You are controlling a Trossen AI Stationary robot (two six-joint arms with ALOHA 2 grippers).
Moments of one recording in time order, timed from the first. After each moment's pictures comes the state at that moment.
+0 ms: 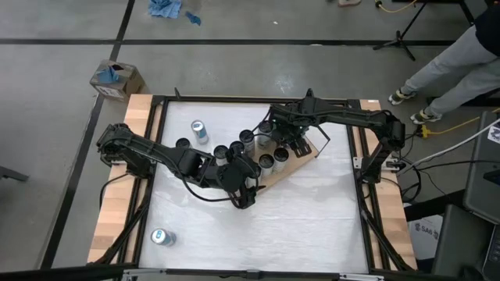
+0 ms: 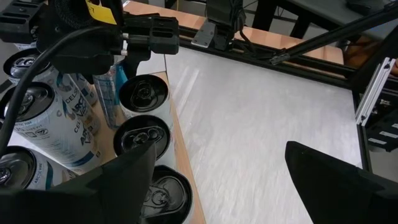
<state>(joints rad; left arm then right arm) -0.32 1.67 1.62 -0.62 -0.50 -0.46 -0.24 1.74 1.61 -1.28 0.03 -0.66</state>
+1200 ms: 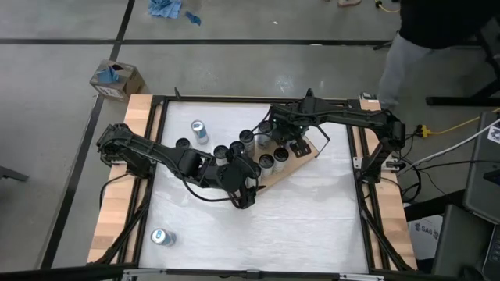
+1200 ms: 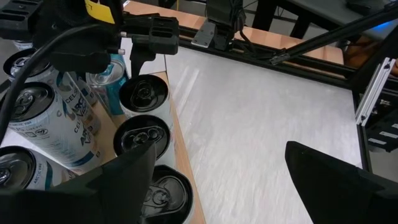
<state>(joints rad) -0.32 1.67 1.62 -0.62 -0.50 -0.46 -0.24 1.74 1.61 -1.28 0.03 -0.64</state>
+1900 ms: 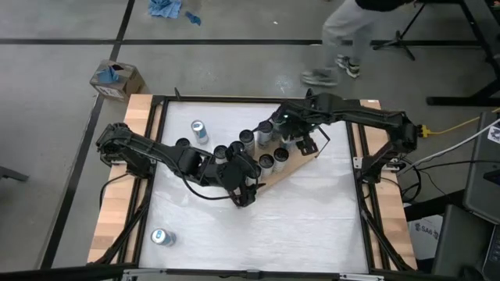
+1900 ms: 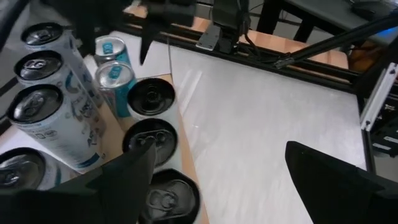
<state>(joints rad) -0.31 1.66 1.62 -0.62 -0.51 -0.46 -0.24 1.62 1.61 -1.31 0.04 -0.58</state>
